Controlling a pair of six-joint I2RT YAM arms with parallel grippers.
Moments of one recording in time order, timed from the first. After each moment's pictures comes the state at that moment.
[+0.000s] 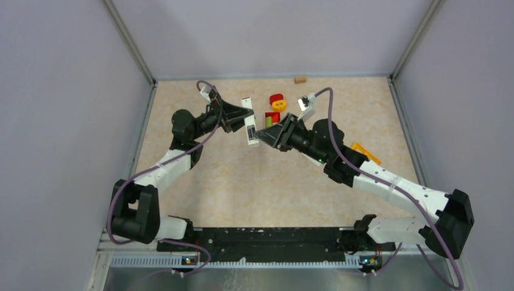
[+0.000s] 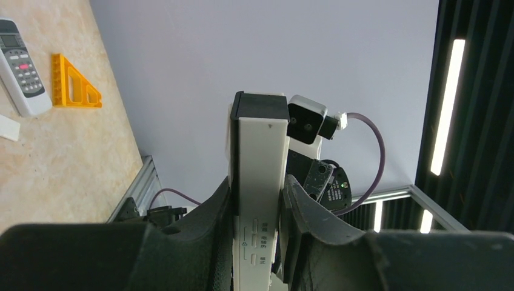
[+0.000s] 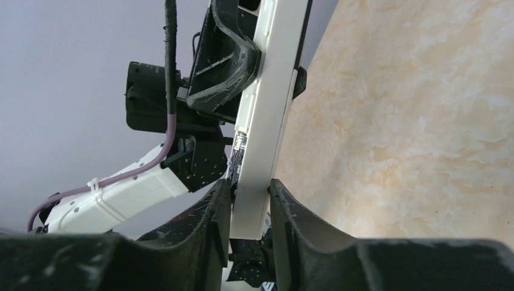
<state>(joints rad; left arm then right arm) -0.26 1.35 0.77 0.89 0.87 -1.75 0.89 1.16 0.95 0.16 -0.04 0.96</state>
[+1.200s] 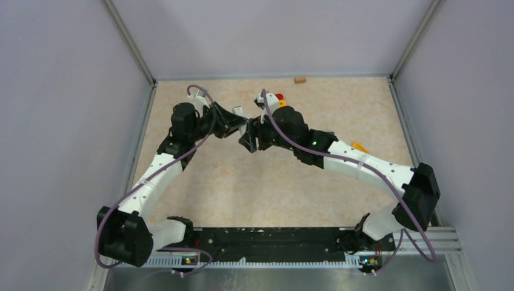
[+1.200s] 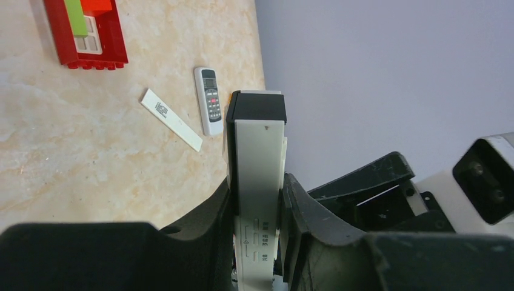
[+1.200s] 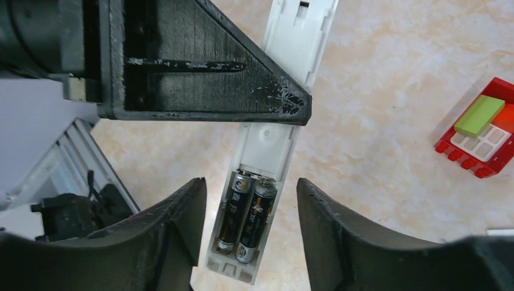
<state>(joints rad) -0.27 1.18 0.89 0.06 0.58 -1.07 0.95 1.45 1.27 -0.15 0.01 0.39</state>
